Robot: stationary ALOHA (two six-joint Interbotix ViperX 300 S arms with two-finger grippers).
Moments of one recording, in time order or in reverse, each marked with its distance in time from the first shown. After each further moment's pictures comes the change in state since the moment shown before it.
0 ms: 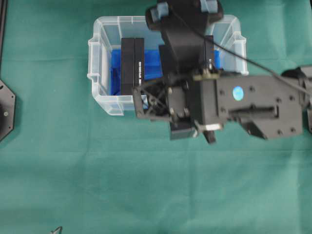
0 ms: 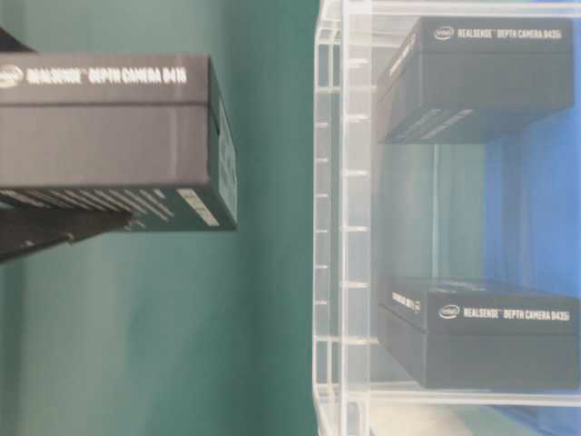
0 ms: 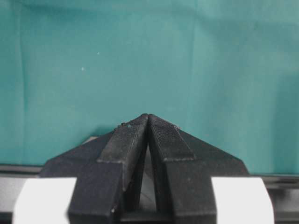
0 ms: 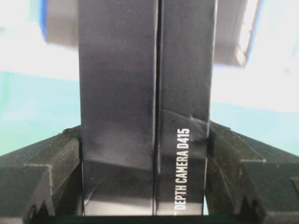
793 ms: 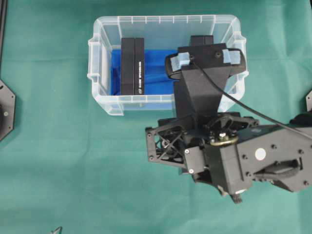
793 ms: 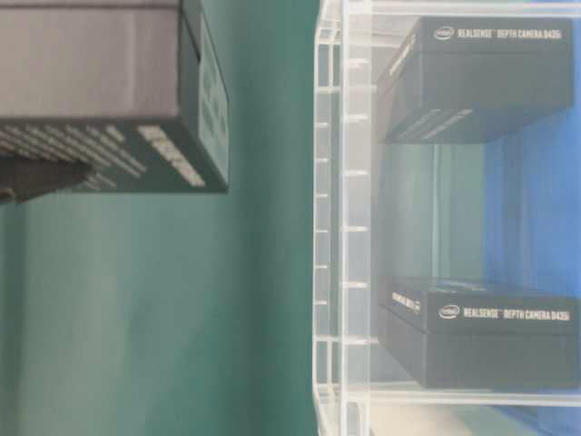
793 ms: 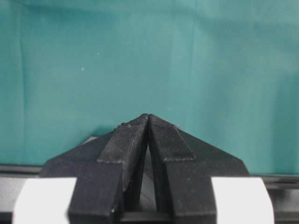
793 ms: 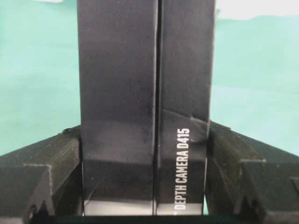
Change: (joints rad) left arm 0.000 -0.002 0.000 -0.002 0.000 -0.002; right arm 0.123 0.000 -0.006 0.006 0.058 0.158
